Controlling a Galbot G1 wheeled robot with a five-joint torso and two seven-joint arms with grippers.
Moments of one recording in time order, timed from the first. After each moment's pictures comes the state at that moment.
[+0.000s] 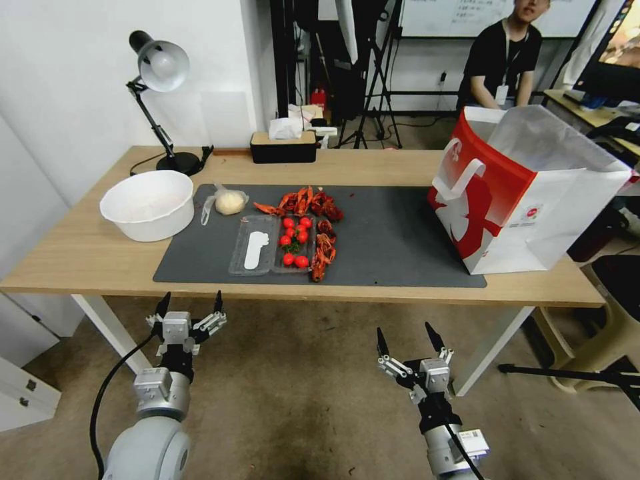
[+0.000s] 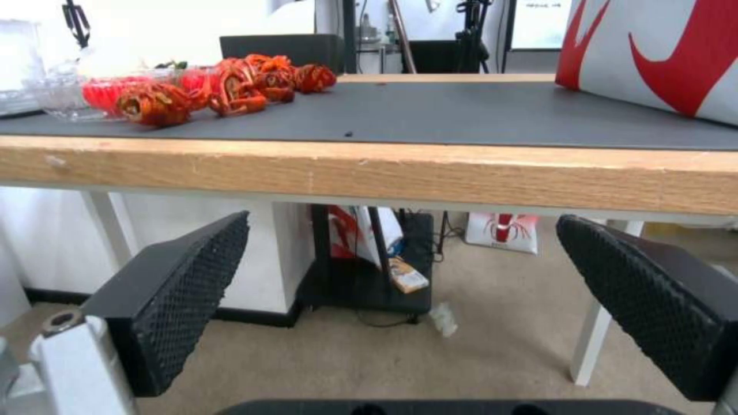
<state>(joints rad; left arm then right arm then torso) 1.60 -1.33 -0.55 -2.04 -0.17 -0.02 -0.16 -1.69 1.24 0.27 1.95 0.12 0.34 0.21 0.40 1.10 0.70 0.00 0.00</state>
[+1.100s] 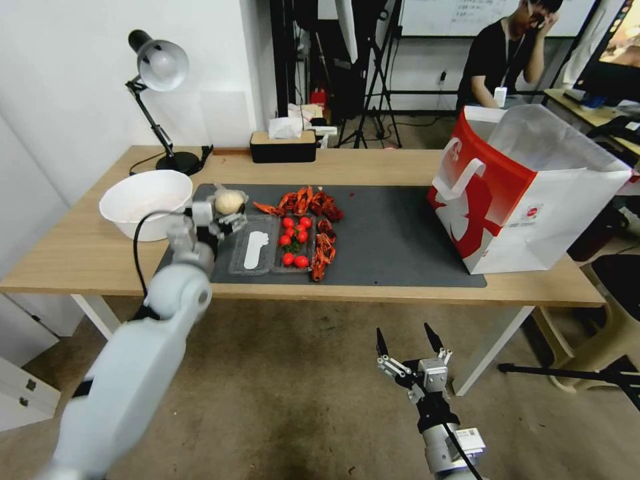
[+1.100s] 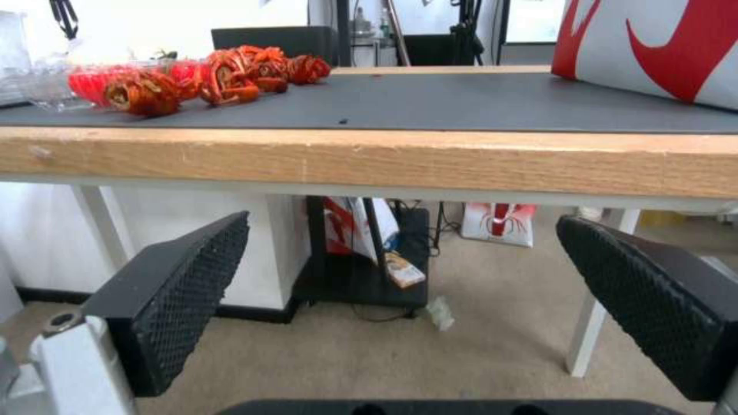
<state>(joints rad) 0.76 -1.09 -0.22 -1.63 -0.66 0.34 -0.35 -1.69 1.25 0.27 1.94 0.12 0.33 0.22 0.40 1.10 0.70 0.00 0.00</state>
